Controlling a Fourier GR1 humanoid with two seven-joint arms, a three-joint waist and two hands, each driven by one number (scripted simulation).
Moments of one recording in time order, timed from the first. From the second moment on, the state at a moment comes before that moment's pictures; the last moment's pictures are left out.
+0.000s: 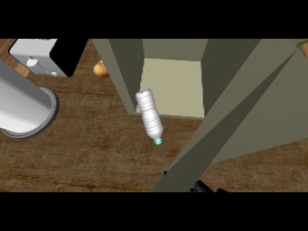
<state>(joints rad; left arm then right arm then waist) 0.93 0.56 -0.05 -2.30 0.72 -0.16 -0.64 0.23 -0.16 0.54 -2.20 -0.09 0.34 0.30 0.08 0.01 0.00</state>
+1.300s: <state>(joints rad) 1.14 0.53 0.27 -2.29 0.98 -0.45 -0.63 -0.68 -0.02 0.14 -1.40 -0.46 0.27 0.34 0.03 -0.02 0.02</state>
